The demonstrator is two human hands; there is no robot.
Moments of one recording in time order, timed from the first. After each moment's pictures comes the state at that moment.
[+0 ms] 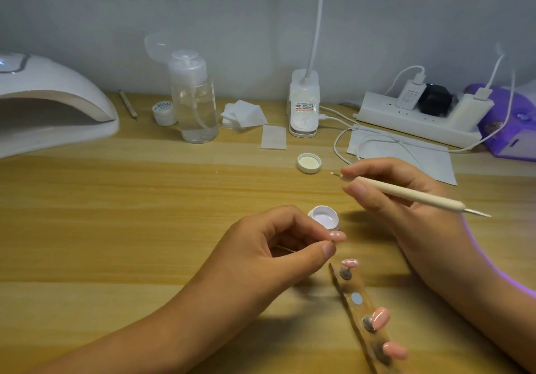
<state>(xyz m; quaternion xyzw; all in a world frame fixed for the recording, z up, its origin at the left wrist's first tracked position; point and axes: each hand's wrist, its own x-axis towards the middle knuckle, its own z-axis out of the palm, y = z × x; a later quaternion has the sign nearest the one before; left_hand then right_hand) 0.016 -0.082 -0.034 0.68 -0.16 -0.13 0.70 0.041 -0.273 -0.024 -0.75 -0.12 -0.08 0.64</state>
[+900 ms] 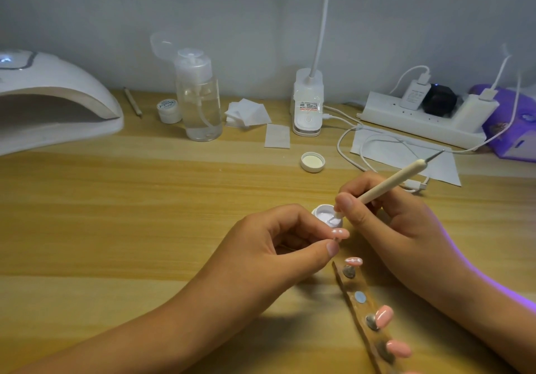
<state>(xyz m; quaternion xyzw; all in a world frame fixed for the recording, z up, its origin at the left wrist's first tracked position) 0.016 -0.081 -0.035 0.69 -0.15 -0.14 0.70 0.040 -0.267 -0.035 -0.84 -0.22 -0.10 0.48</state>
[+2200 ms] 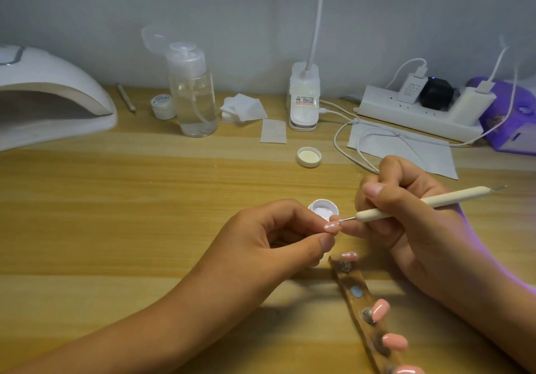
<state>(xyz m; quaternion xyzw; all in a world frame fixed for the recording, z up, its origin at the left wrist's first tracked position) 0.017 -0.081 -0.037 0.68 -0.14 -0.14 0.70 0.034 -0.264 -0.023 -0.60 -0.11 0.03 0.80</state>
